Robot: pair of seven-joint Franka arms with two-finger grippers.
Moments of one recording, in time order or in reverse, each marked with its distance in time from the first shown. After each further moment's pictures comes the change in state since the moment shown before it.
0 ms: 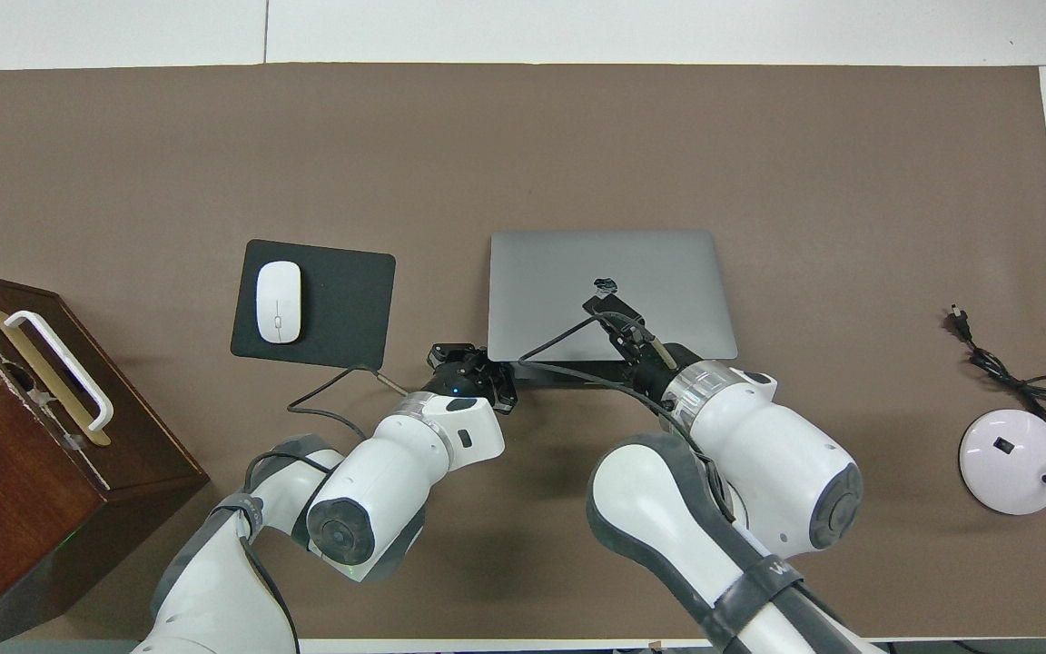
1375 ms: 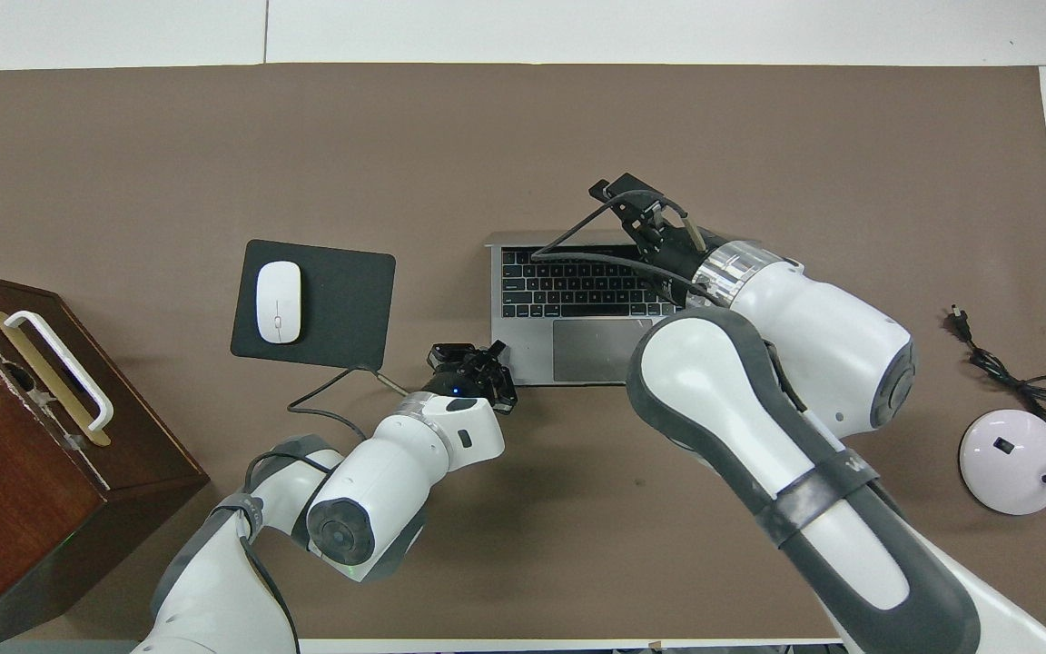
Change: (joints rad) left arm 0.000 0.001 0.000 0.000 0.001 0.001 0.000; right arm -0.162 0.116 -0.003 0.312 -0.092 -0.171 -0.027
